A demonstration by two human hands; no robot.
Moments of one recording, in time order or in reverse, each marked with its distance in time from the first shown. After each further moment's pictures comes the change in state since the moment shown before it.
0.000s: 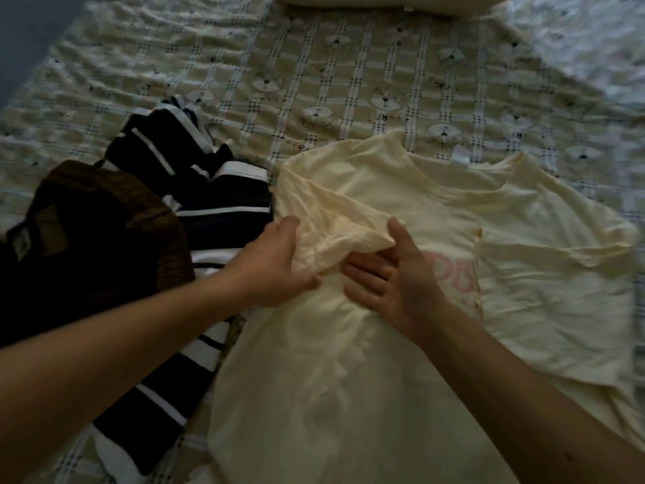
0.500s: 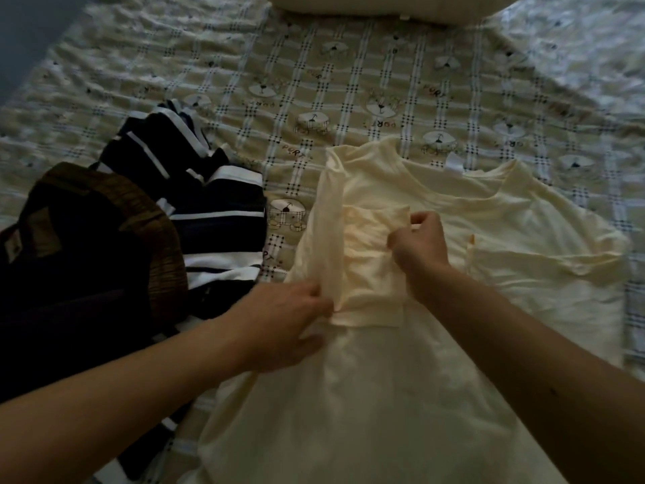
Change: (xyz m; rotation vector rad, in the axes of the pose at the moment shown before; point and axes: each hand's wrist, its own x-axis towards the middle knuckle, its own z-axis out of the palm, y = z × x) left_hand -0.039 0.009 0.031 0.424 -0.034 0.468; right_hand 0.035 -0.040 -0.005 -0.590 0.457 -0.323
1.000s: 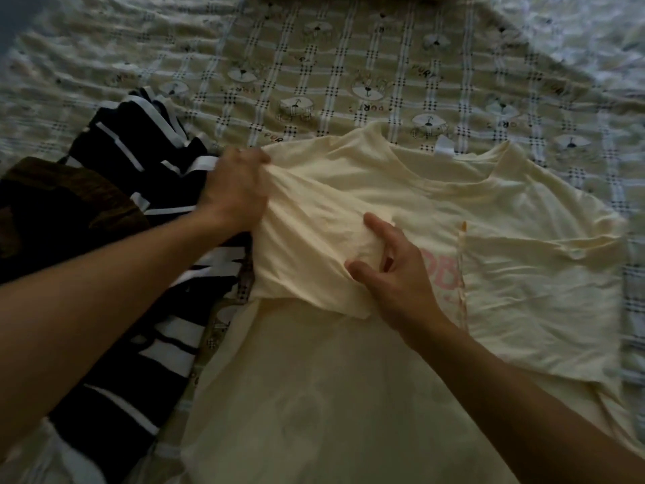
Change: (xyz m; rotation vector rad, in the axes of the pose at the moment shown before) left_hand 0.082 -0.081 -0.047 -0.310 0.505 -0.564; right_hand -0.040 0.047 -0.011 0.024 -0.272 -0.452
